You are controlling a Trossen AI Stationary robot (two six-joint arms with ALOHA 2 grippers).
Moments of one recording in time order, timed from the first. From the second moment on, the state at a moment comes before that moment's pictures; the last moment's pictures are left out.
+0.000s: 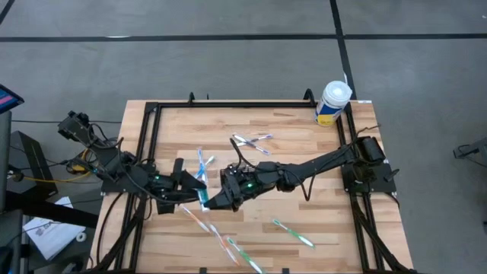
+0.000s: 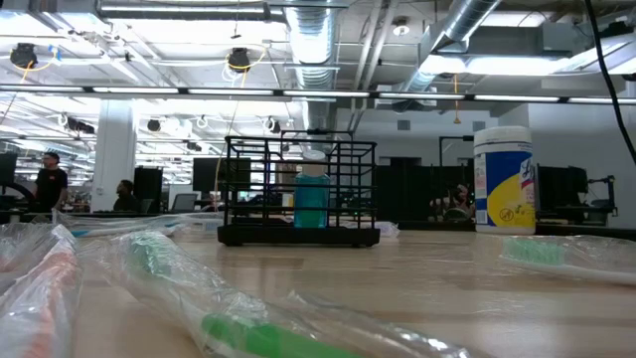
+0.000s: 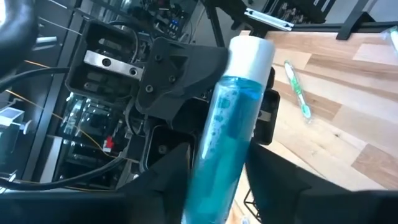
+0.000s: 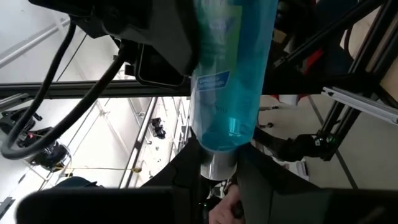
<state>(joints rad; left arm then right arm) -0.64 1.00 0.95 -0.22 -0.57 0.94 0.26 1.92 1.43 0.61 -0.17 1.65</state>
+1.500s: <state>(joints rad) -0.30 0.84 0.95 -0.06 -0.16 -0.47 0.20 1.86 1.54 0.67 -0.18 1.01</state>
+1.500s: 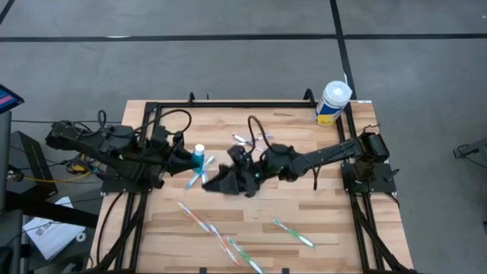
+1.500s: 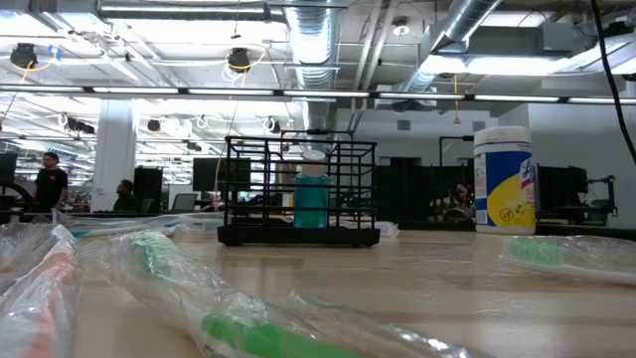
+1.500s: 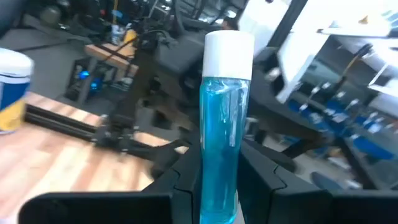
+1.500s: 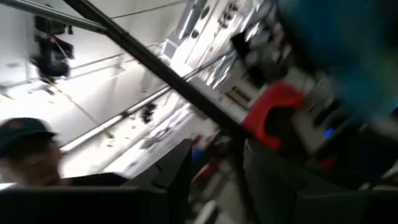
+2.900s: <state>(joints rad) -0.21 0.98 0.95 0.11 -0.10 -0.44 0.13 1.66 1.63 0.07 0.08 0.40</state>
